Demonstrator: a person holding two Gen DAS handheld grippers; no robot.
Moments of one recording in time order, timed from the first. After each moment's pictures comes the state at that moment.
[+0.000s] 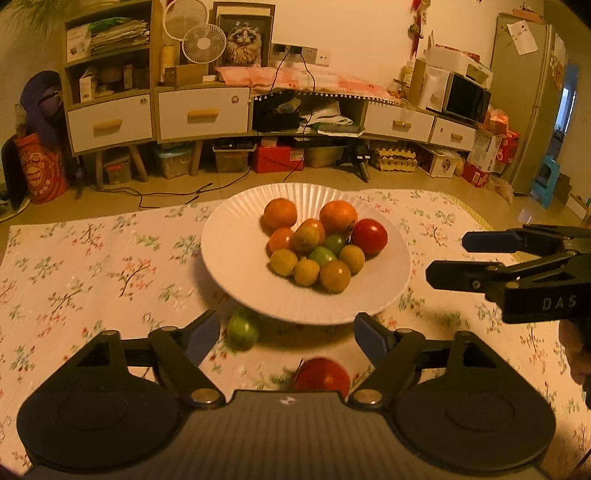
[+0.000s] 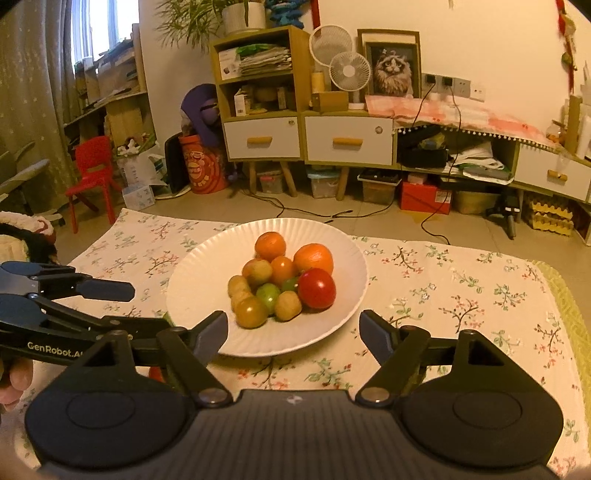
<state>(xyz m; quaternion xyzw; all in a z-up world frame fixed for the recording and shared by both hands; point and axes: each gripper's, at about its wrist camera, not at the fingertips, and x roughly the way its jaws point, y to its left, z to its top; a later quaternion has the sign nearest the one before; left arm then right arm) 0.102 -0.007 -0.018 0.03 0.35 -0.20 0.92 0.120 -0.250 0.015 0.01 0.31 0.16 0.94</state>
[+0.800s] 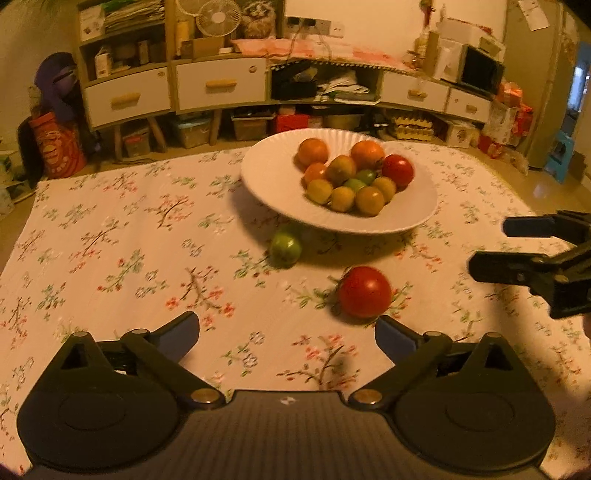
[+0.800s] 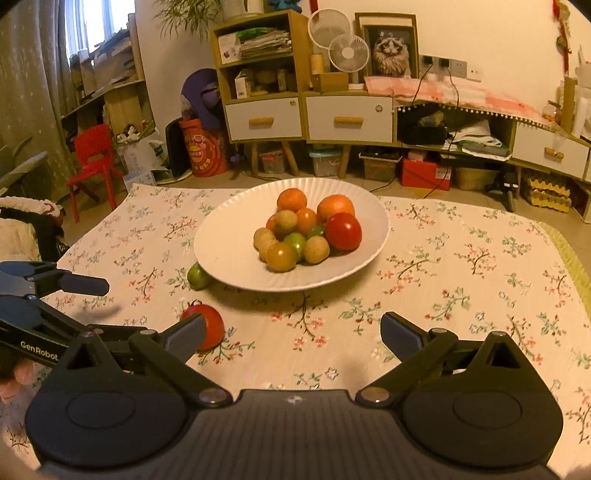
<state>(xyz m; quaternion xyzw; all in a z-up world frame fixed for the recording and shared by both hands) 0.073 0.025 -0.046 0.05 0.38 -0.17 0.91 0.088 -0.231 -0.007 0.02 0.34 0.15 0.93</state>
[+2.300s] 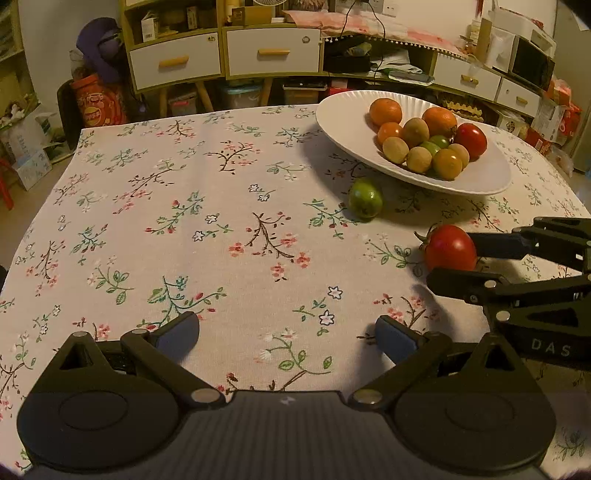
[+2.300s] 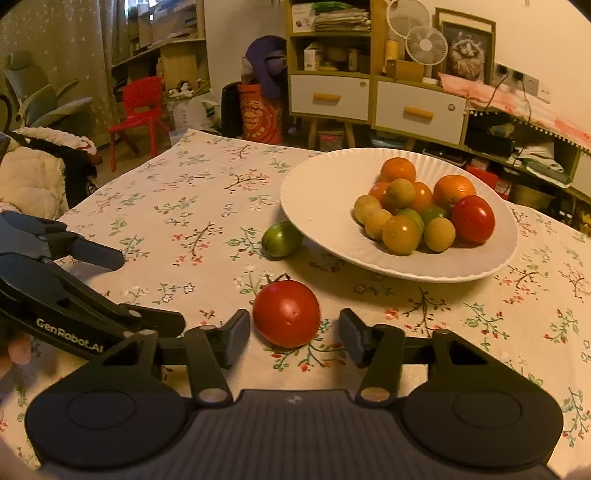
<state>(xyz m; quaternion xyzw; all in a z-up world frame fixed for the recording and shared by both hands) 0.077 0.054 -0.068 0.05 0.42 -0.10 0.90 0.091 -0.156 -0.036 -0.06 0.34 0.23 0.91</state>
